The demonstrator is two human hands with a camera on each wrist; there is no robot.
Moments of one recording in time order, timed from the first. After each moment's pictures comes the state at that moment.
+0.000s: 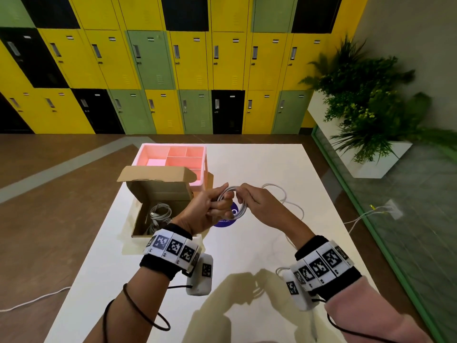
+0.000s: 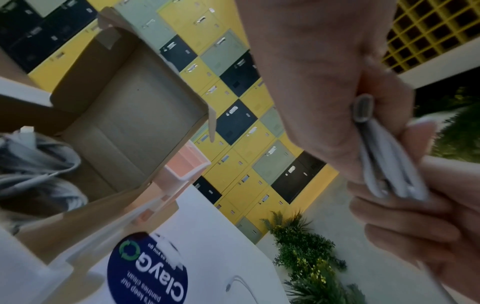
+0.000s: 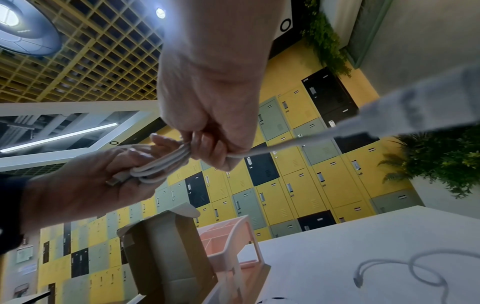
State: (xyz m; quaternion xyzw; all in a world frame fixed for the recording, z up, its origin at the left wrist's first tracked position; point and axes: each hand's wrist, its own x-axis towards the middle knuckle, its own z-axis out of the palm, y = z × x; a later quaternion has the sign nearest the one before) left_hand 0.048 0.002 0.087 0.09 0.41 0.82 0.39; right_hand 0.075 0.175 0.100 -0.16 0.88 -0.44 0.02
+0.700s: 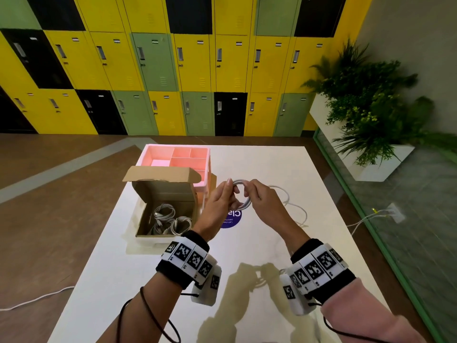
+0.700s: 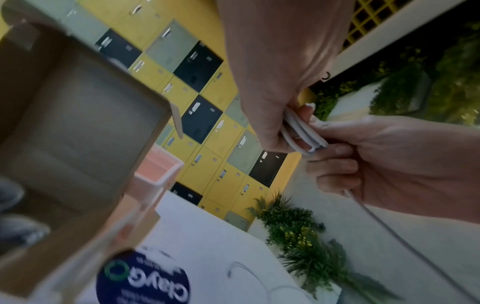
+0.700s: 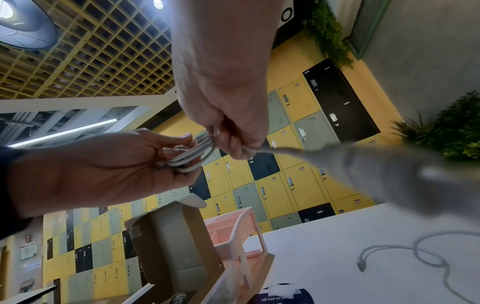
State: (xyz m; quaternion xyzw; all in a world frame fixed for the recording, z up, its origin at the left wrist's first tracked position) left_hand 0.057 0.024 0.071 0.09 0.64 0.75 0.09; right_hand 0.070 0.164 0.093 -0.05 0.89 -0.44 -0.06
